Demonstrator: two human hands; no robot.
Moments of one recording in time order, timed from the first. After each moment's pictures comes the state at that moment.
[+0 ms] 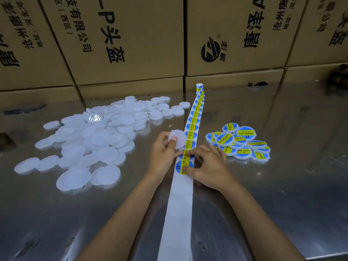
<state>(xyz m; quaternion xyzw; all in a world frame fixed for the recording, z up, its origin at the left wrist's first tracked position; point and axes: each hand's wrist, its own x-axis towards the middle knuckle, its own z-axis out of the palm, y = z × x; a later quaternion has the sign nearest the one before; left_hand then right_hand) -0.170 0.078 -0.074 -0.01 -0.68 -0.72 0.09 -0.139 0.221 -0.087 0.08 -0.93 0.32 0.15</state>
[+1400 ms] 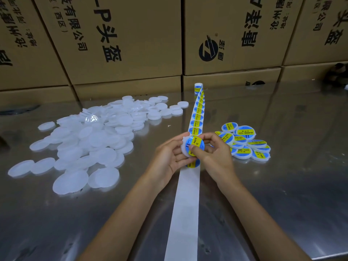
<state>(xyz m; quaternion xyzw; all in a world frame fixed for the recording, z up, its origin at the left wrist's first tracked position) -0.151 0.077 -0.052 -0.02 -0.55 -0.82 -0.14 -0.138 0.210 -0.067 0.01 -0.68 0.71 0.19</state>
